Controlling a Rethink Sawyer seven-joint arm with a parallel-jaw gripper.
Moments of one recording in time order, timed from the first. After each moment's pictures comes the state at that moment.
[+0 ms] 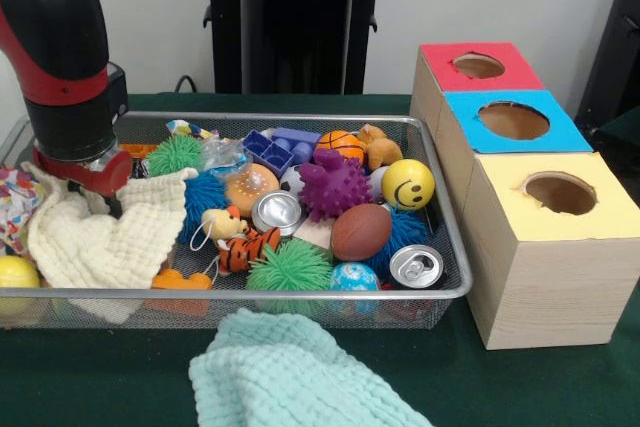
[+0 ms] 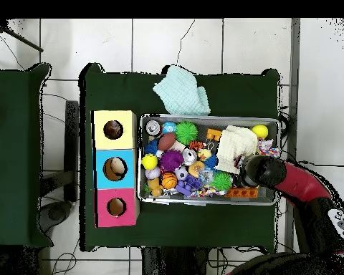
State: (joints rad) arm -0.76 -0.34 0.13 1.44 -0.33 0.52 1.81
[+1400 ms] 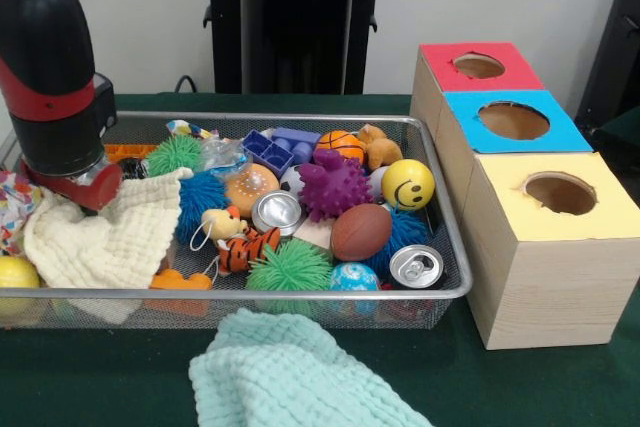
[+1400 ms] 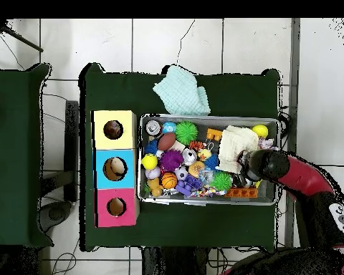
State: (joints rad) arm -0.76 -0.31 0.14 1.35 -0.33 0.59 1.81
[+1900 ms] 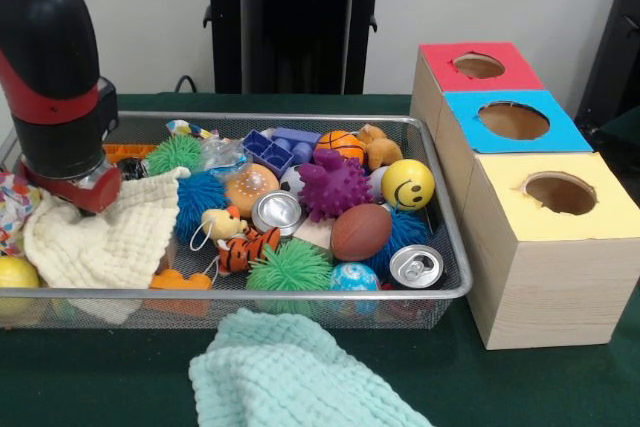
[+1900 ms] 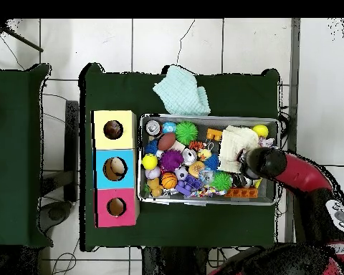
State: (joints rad) arm -0.72 -0.30 0.11 1.33 -0.33 0.59 1.81
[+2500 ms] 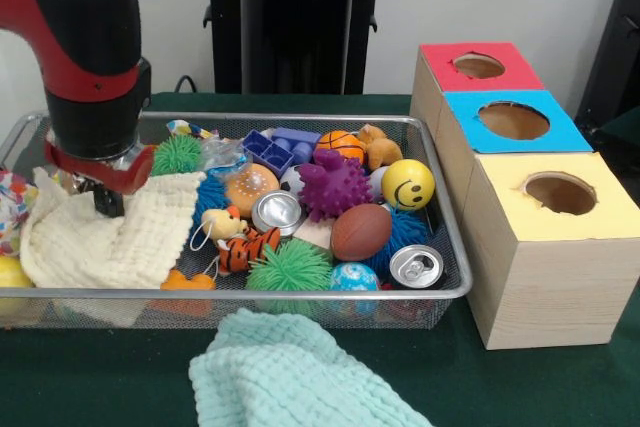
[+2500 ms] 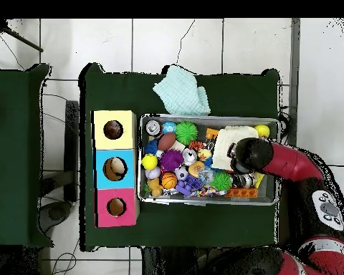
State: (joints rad) arm -0.57 -0.39 0.03 1.35 -0.29 0.65 1.81
